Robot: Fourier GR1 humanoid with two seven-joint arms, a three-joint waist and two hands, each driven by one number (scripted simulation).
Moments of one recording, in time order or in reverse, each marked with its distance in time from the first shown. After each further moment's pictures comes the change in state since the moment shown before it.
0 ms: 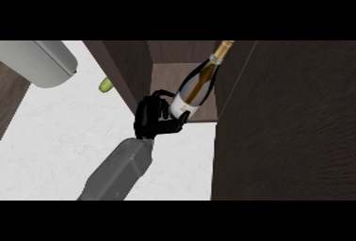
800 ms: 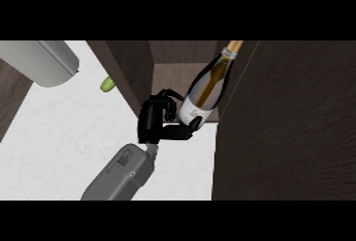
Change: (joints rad) left arm 0.108 0.000 -0.030 -0.350 -0.262 0.181 0.220; right arm -0.052 -0.007 0.004 -0.001 0.024 -0.036 0.029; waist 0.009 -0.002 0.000
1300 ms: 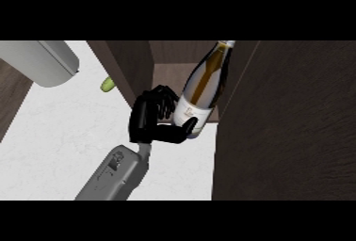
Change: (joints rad) left arm 0.054 0.000 0.069 -0.188 -0.139 -0.065 0.124; right arm 0.054 0.026 0.031 -0.029 0.027 0.009 -0.009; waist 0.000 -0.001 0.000
